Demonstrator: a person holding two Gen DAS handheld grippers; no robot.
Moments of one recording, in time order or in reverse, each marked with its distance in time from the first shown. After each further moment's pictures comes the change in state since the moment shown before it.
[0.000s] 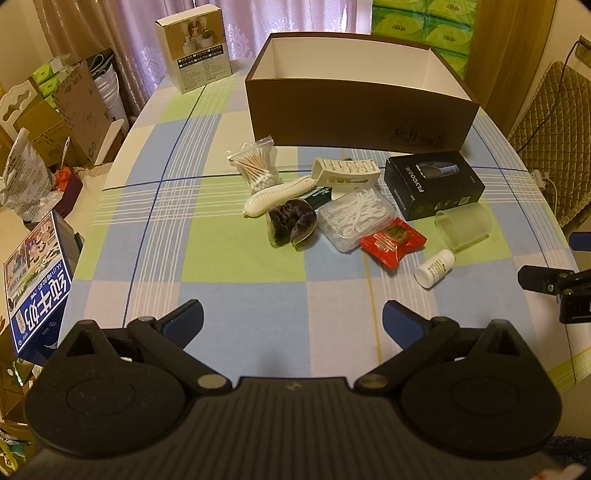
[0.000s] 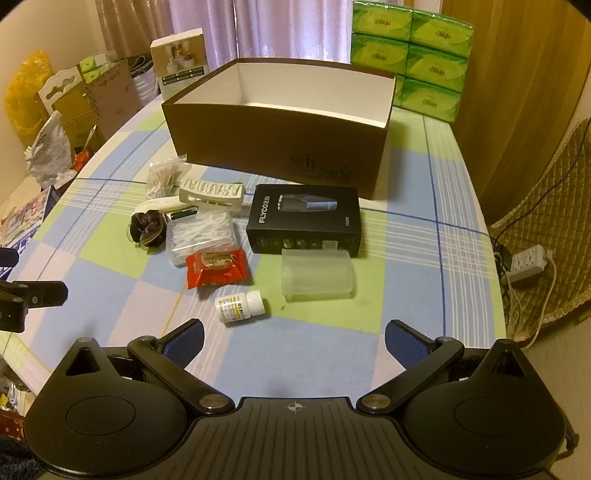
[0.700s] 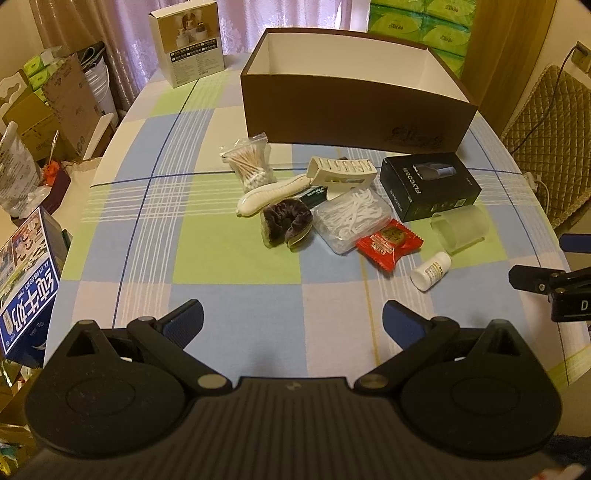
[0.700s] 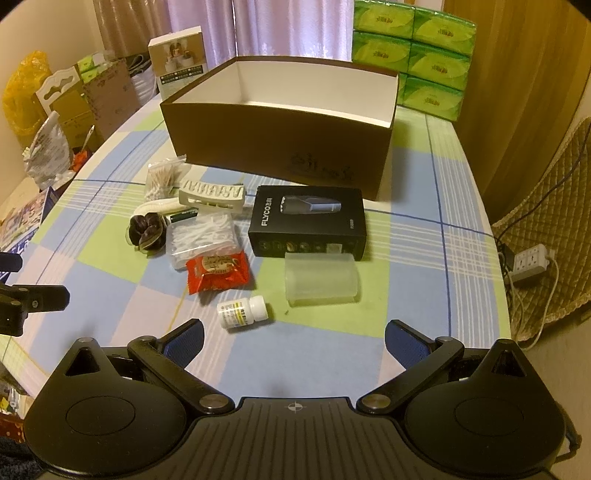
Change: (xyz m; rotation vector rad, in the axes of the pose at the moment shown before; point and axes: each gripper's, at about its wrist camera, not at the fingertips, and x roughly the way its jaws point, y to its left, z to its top) left arm 0.010 0.011 0.006 -0.016 0.011 -0.049; right arm 0.008 0.003 0.006 0.005 0.009 0.001
